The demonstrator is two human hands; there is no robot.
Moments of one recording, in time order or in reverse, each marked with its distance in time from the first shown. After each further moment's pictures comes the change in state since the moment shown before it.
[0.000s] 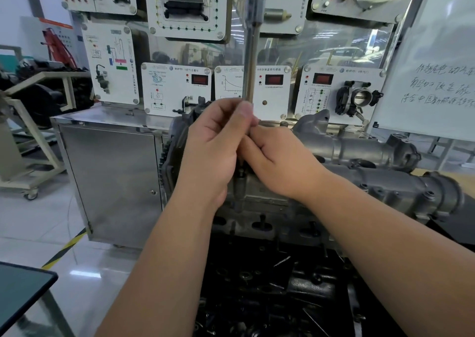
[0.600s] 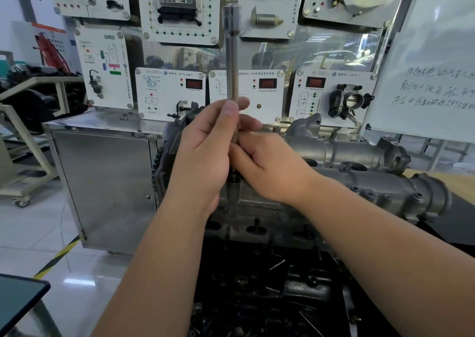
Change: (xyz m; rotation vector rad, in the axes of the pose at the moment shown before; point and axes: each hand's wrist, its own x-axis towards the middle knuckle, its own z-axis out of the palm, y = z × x) left_hand -0.002 0.007 0.003 0.060 -0.019 -0.030; right_hand -0.001 0.000 -0.002 0.028 -0.052 0.008
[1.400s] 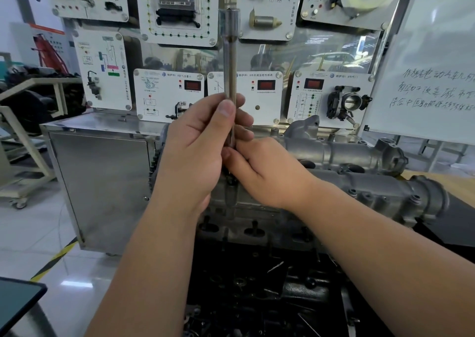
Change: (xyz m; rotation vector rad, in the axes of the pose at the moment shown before) left_hand -0.002 0.016 -0.002 0.030 -0.025 0.081; right_hand -0.004 -0.006 -0.002 -0.074 -0.028 -0.051
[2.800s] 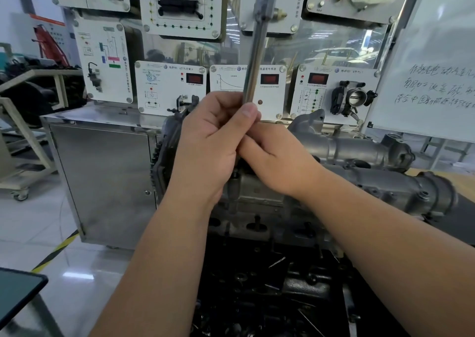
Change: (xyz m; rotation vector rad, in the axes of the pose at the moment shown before) left_hand 0.005 -0.020 0.004 -0.016 0.018 0.022; right_hand 0.006 0.007 -0.001 0.133 0.051 0.094
